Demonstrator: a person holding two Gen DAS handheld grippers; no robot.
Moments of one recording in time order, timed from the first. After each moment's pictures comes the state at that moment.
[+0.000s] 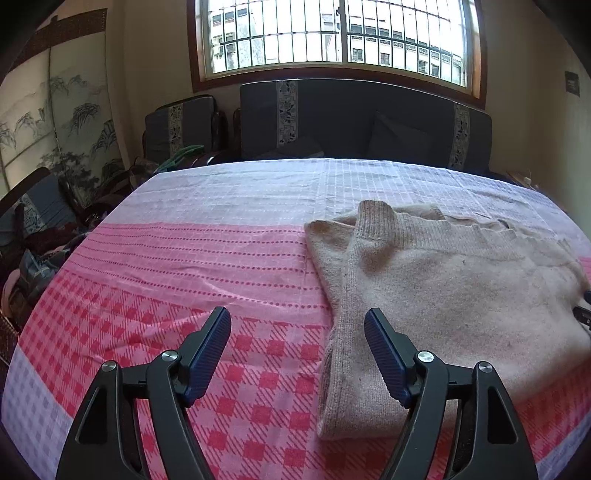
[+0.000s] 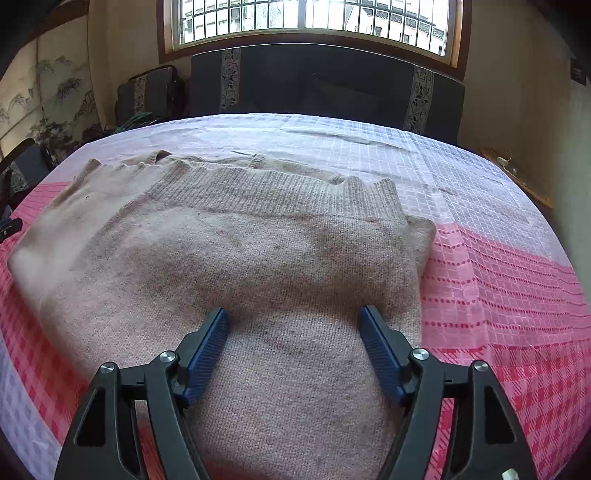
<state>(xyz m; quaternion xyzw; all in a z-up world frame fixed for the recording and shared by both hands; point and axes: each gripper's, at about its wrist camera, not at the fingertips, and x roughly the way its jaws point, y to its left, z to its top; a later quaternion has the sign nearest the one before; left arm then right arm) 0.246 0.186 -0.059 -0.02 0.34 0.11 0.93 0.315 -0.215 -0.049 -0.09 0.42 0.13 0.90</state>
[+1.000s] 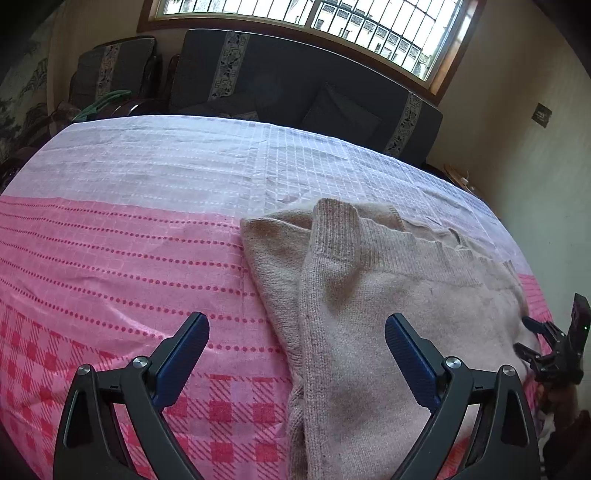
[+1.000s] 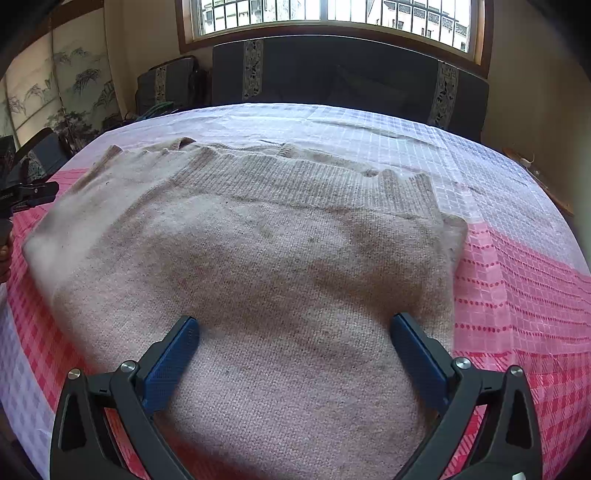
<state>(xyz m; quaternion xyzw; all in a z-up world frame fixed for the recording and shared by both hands) 0.328 0.224 -0.074 -0.14 0.42 -0.08 0.89 0.315 -0.208 -0.053 -0.08 0.43 0.18 0.88</state>
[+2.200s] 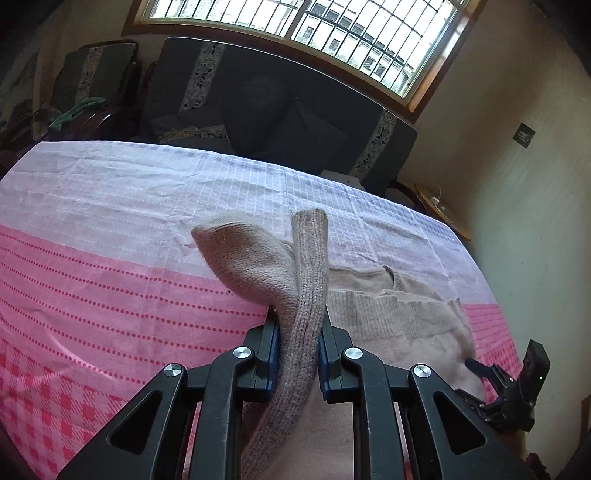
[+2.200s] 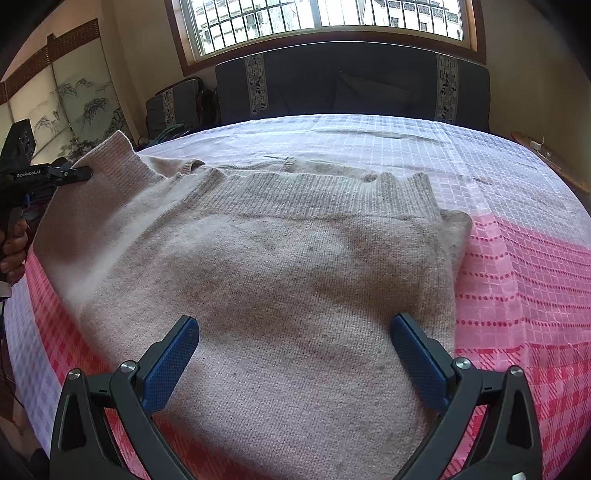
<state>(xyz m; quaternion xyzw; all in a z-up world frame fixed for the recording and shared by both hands) 0.347 0.150 -0.011 -0.18 0.39 -0.11 0.90 0.311 -0.224 -0.047 -0.01 0.42 0.21 0.88</state>
